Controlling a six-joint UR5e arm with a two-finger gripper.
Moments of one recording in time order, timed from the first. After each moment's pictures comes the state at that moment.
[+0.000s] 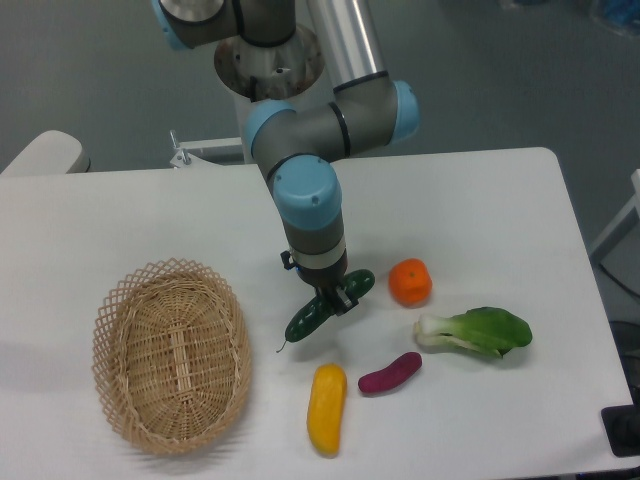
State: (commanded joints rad) arm 2.37 -1.97 -1.81 -0.88 1.65 1.33
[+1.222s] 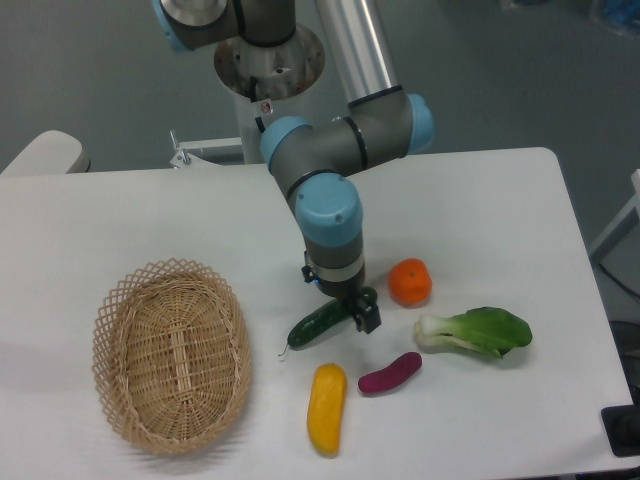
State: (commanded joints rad) arm 2.46 -1.97 -1.71 -0.90 1.66 1.32
